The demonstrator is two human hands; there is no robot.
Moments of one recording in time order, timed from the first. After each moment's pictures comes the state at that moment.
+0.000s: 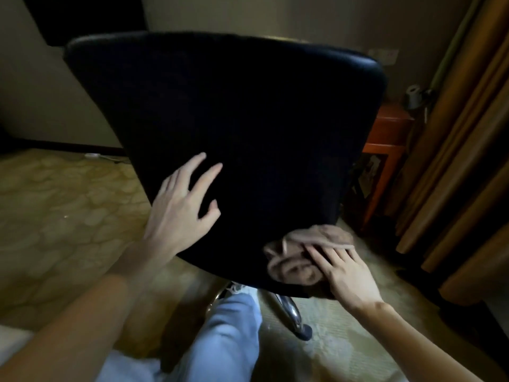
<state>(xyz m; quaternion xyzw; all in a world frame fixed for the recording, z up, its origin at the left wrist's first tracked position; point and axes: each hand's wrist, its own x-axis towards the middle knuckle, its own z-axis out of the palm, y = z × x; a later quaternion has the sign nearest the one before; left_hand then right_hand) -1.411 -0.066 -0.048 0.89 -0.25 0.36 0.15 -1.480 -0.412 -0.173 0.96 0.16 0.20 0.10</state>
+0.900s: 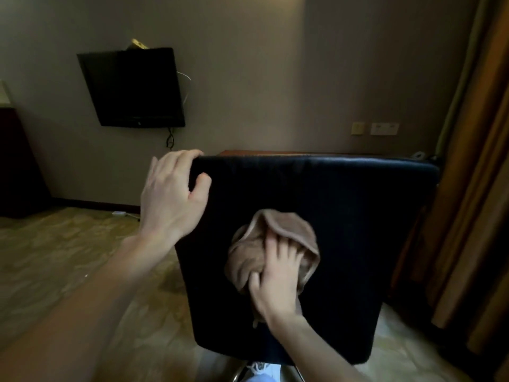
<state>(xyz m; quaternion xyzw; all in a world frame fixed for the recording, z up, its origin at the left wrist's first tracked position) -1.414 -0.031 0.130 0.88 -0.10 0.39 0.26 -1.412 -0.205 -0.039 0.89 0.07 0.39 -0.24</state>
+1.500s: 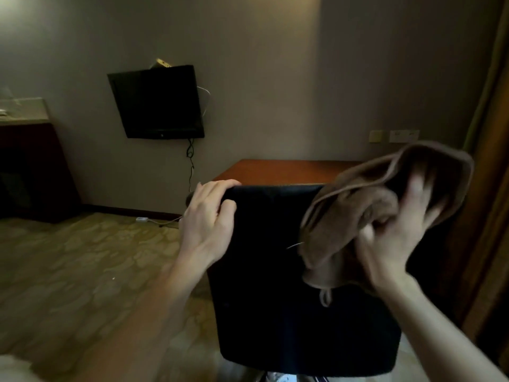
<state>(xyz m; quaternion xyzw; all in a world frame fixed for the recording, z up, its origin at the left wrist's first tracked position) -1.429 -0.033 0.131 0.86 -0.13 0.32 0.36 -1.426 -0.317 0.091 0.72 0.02 0.61 -0.32</state>
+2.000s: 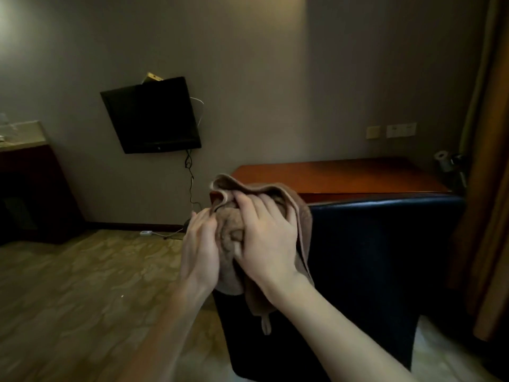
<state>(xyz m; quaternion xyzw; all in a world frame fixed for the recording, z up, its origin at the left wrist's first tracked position) -1.415 -0.029 0.134 0.79 -0.12 0.32 0.50 -1.418 -0.155 0.133 0.83 0.16 0.51 -0.17</state>
